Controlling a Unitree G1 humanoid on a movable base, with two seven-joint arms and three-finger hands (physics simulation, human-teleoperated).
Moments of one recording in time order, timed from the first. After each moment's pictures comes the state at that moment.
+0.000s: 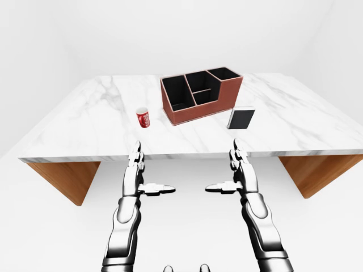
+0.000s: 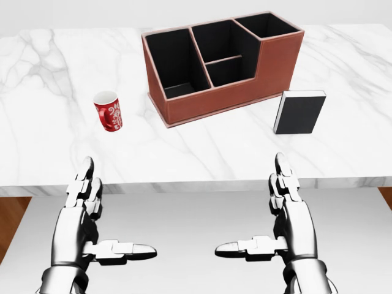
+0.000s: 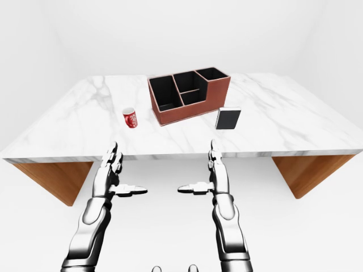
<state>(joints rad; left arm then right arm) 0.00 0.01 0.01 -0.01 -0.01 0.01 -0.02 0.00 -0.01 -0.01 -0.01 0.01 0.00 0.01</state>
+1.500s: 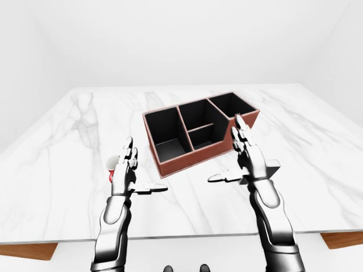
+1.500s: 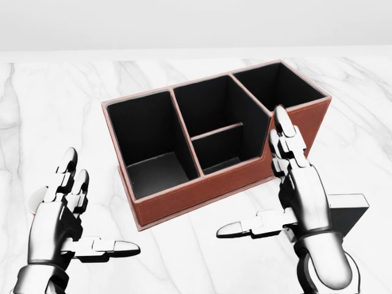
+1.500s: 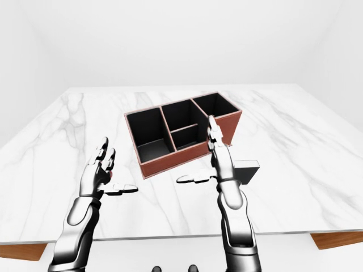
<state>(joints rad) 0.02 0.04 0.09 -0.15 -0.07 0.09 -0.10 -0.06 -0.04 -0.03 -0.23 -0.04 0.09 0.11</state>
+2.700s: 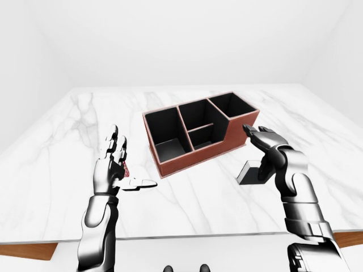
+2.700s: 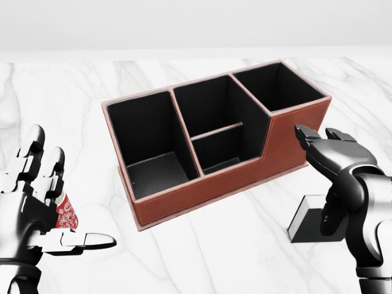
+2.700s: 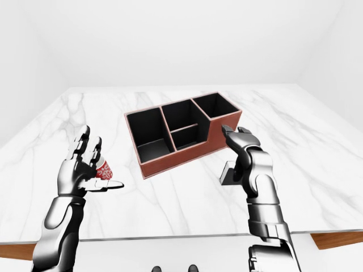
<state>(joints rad) 0.03 0.06 0.18 -0.30 -0.19 0.09 -0.17 -0.44 -0.35 -0.13 0.12 -1.23 0.09 0.70</state>
